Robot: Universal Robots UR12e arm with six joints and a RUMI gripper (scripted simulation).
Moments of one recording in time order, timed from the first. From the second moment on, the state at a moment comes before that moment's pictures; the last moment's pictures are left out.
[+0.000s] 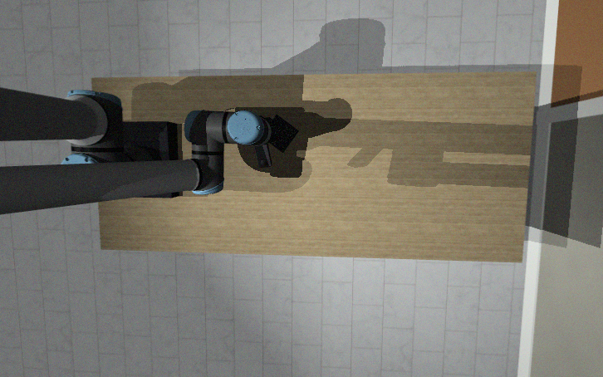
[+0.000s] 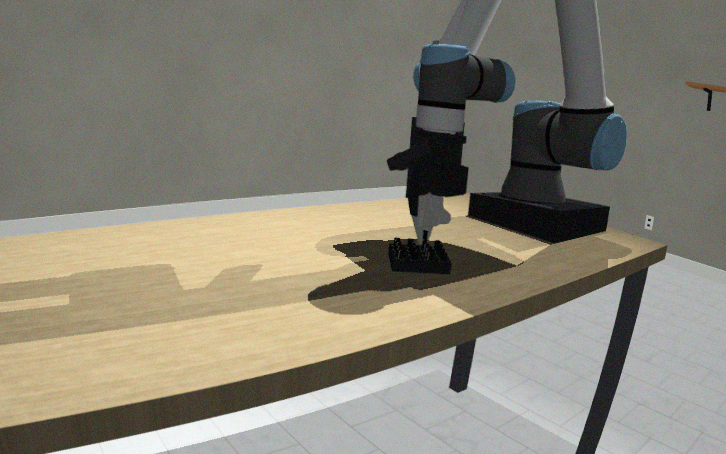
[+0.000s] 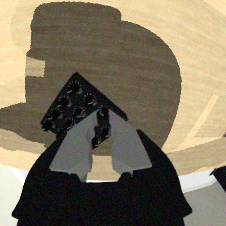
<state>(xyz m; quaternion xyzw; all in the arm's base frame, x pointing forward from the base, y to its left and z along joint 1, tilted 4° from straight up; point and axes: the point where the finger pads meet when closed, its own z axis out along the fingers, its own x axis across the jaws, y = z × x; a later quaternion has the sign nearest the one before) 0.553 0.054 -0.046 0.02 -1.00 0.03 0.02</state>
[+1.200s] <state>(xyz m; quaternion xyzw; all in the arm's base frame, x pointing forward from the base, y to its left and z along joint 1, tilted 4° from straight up) 0.553 0.054 -0.046 0.05 -1.00 0.03 0.02</state>
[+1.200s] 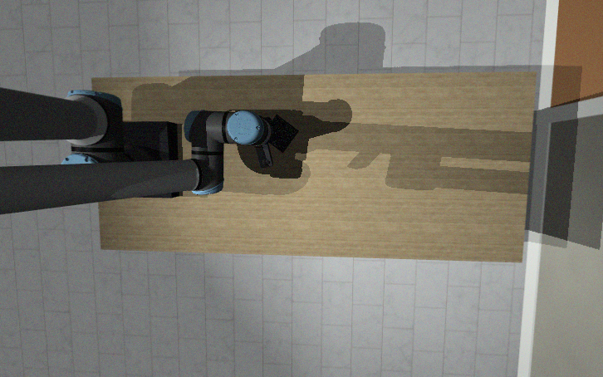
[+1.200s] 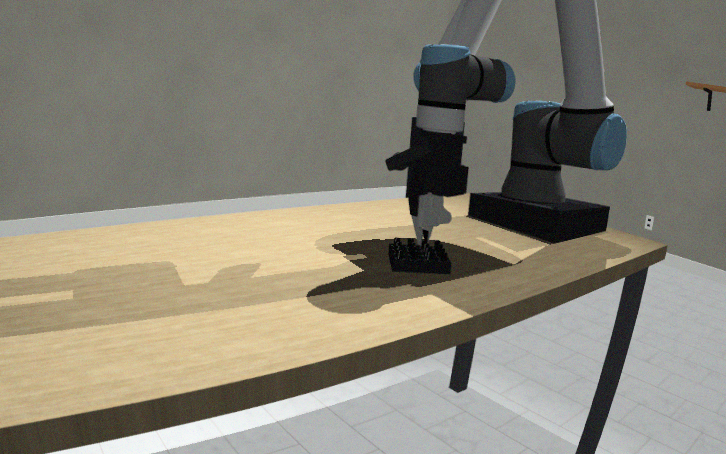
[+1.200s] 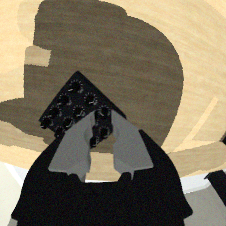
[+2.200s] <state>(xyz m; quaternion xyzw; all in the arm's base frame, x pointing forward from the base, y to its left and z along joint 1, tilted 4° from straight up) 0.554 0.055 -0.034 0.05 -1.00 0.03 0.02</state>
